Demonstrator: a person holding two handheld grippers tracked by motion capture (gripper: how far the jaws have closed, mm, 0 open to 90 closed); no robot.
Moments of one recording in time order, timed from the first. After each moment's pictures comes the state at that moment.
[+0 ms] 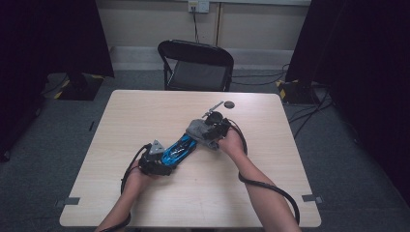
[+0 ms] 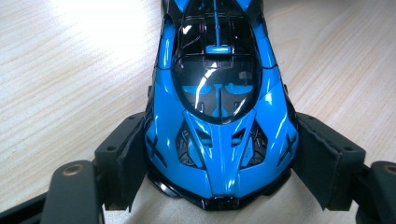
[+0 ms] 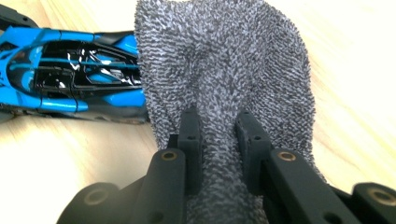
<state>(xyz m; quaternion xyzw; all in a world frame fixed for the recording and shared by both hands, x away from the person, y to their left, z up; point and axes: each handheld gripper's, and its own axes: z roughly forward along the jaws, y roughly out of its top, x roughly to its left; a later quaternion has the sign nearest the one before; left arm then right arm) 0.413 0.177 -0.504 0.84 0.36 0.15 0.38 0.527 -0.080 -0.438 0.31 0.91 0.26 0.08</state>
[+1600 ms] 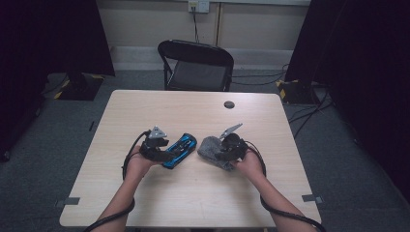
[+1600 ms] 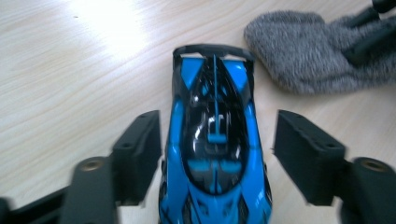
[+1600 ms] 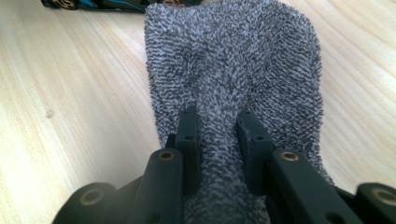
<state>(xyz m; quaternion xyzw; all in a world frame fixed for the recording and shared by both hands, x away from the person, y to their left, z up) 0.437 0.169 -0.458 0.82 0.39 0.13 0.40 0.460 -0.132 -0.461 0.29 0.91 0.28 0.06</state>
